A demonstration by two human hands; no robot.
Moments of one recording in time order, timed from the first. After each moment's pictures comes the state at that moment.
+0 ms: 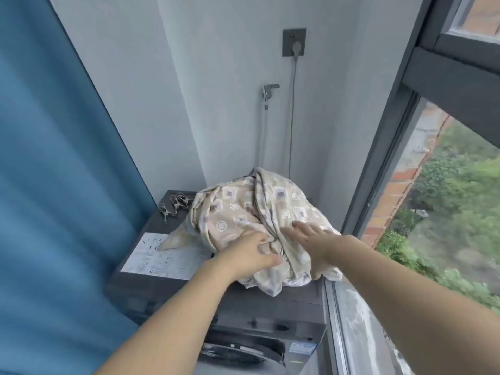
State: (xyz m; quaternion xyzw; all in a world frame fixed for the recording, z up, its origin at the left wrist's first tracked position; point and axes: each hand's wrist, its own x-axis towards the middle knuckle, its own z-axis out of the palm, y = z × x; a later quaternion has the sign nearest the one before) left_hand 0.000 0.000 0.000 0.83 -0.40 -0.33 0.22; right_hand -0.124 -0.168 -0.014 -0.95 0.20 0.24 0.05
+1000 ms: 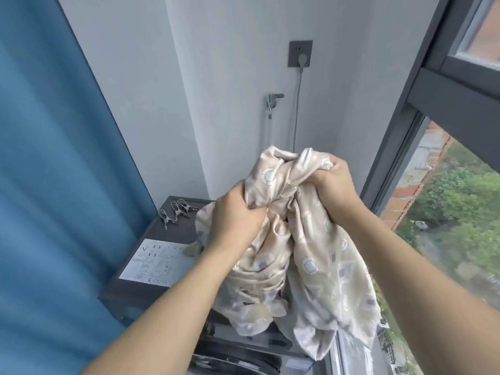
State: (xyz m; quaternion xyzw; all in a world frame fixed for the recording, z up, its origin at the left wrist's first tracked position) left_hand 0.004 -0.022 0.088 0.82 -0.32 0.03 0.47; right_hand -0.084 -0.180 0.106 -0.67 0.19 -0.36 0.63
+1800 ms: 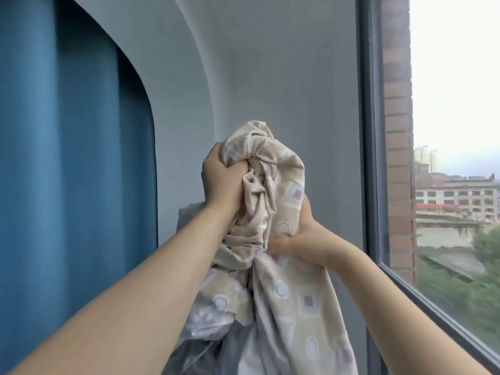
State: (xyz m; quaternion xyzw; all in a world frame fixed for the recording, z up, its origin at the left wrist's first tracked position) left_hand -0.053 0.088 0.487 0.47 -0.39 0.17 0.77; right_hand -0.158 -0.038 0.410 -0.84 0.01 -0.32 0.44
